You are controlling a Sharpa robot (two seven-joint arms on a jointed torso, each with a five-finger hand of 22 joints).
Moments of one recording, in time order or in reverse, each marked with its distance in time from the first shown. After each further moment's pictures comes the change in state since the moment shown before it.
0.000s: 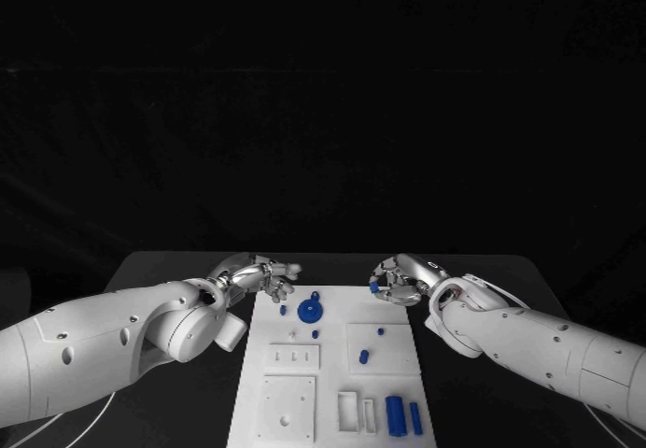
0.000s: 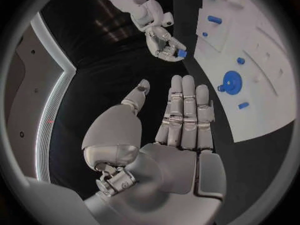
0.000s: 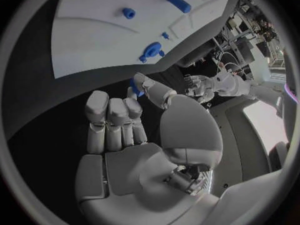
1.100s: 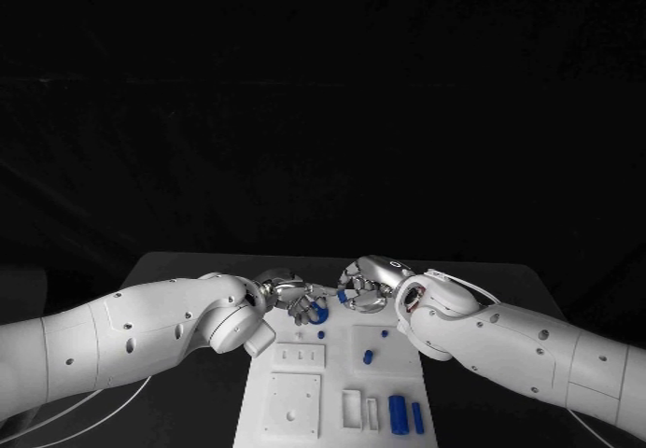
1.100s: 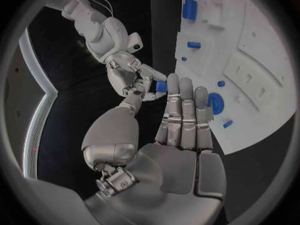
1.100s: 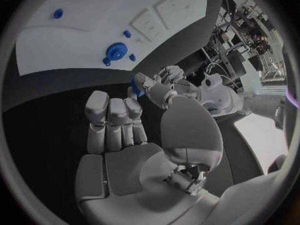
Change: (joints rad) left arm 0.000 0.106 -0.025 -0.037 -0.163 0.050 -0.282; left_hand -0.096 0.014 -0.009 0.070 0.000 0.010 -0.015 -0.050 -0.012 -0.006 -0.024 0.115 0.216 -0.011 -0.047 0.183 0.064 0.008 0.019 -0.009 0.089 0.041; right arm 0.015 0.076 -0.001 0.168 -0.186 0.098 -0.218; right_hand -0.013 -0.004 0.005 -0.006 0.000 0.003 -0.003 0.000 0.000 0.000 0.000 0.000 0.002 0.002 0.002 0.000 0.001 0.001 0.002 0.002 0.000 0.000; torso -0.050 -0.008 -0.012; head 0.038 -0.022
